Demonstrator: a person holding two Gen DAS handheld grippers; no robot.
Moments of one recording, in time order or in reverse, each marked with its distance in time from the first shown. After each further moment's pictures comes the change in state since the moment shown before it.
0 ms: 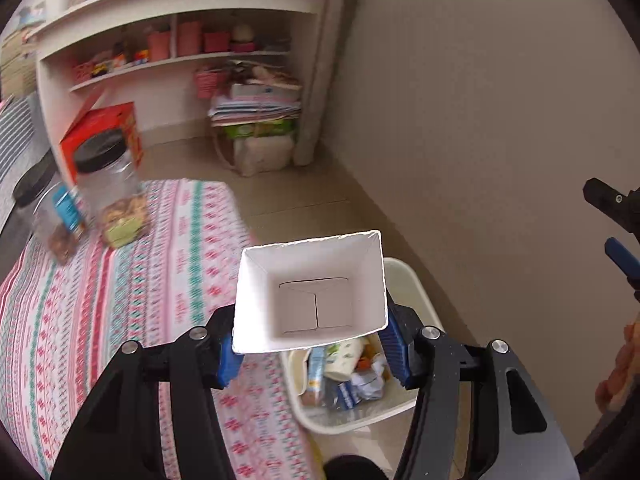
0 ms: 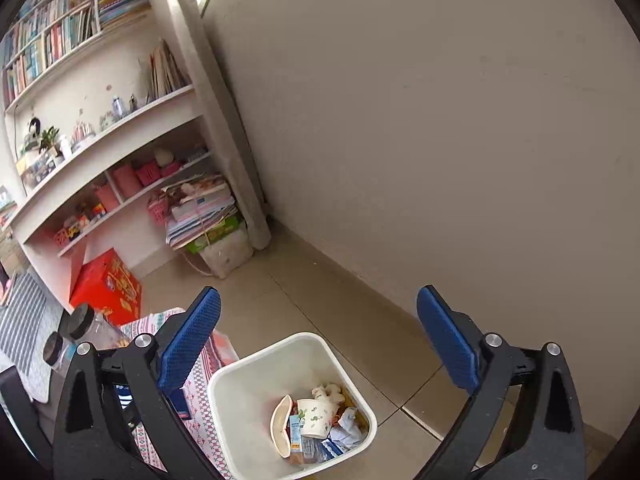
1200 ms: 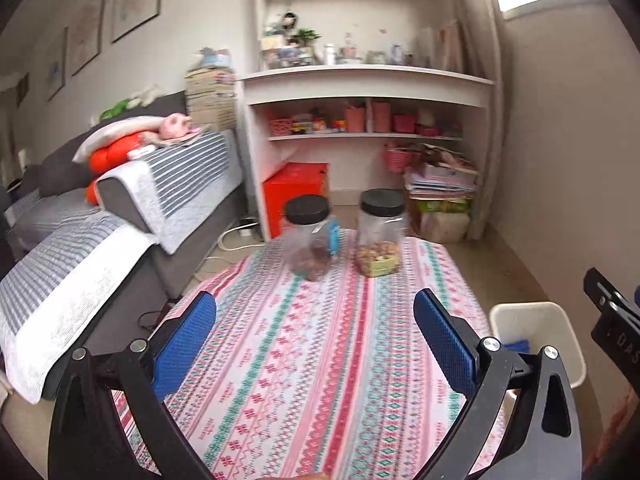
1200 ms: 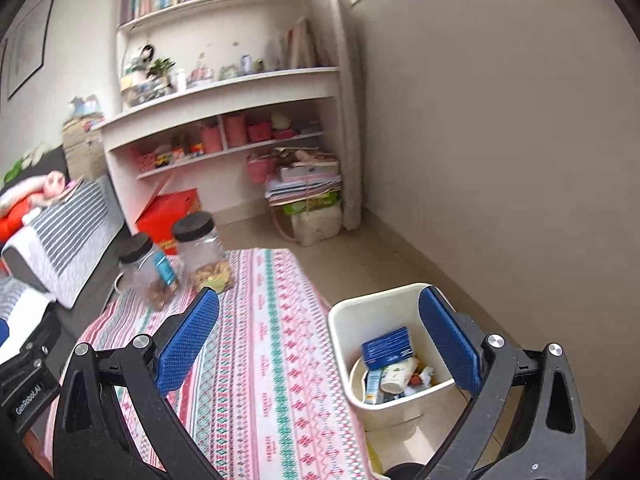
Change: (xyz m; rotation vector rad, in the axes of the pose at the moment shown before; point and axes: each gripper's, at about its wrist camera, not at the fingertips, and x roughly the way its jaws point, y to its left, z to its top) left arm -0.200 0.166 -0.091 -0.164 -0.275 0.573; right arm -0.105 0.186 -0.135 -0.329 -0.027 0.193
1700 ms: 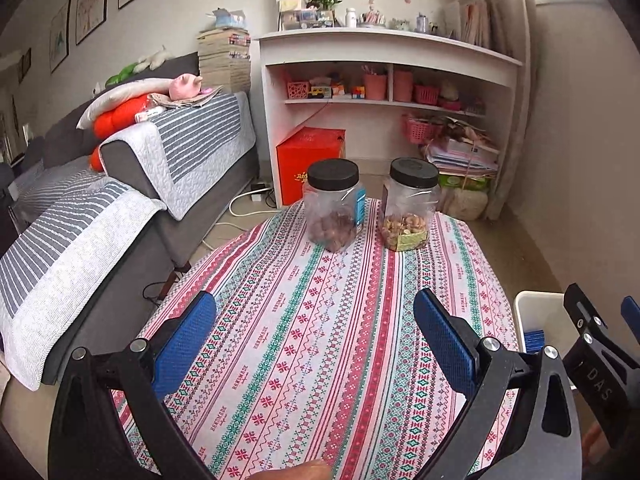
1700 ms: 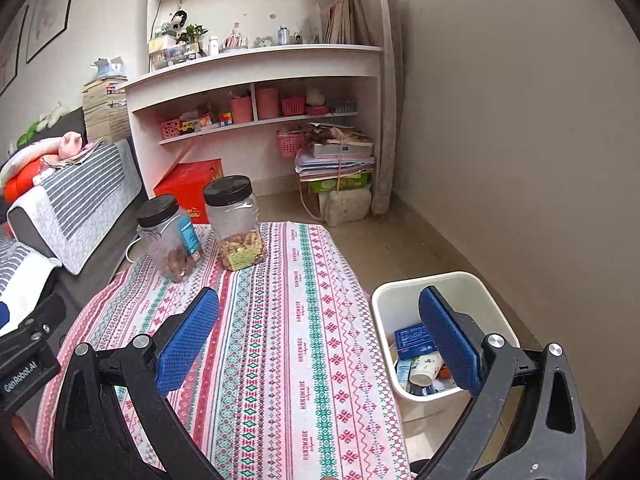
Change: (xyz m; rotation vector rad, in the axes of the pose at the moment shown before) left arm 0.038 0.032 -0.002 -0.039 0.124 0.014; right arm 0.029 0.052 -0.014 -0.065 0.063 0.054
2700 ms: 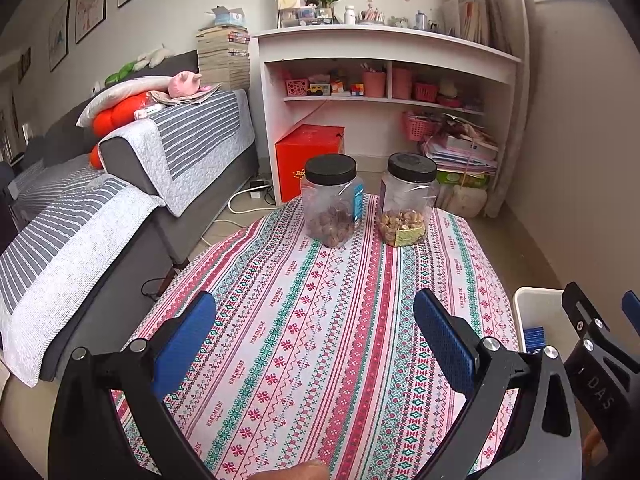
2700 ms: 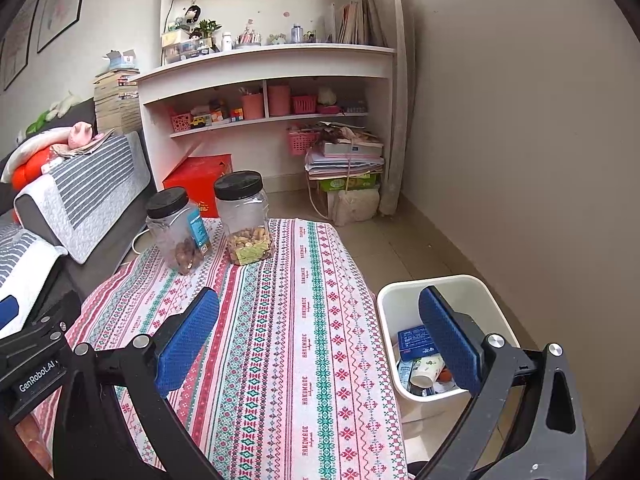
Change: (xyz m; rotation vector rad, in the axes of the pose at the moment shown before) left arm 0.002 -0.005 -0.005 0.000 0.005 -0.003; right arm -0.005 0.005 -0.004 -0.029 0.001 0.017
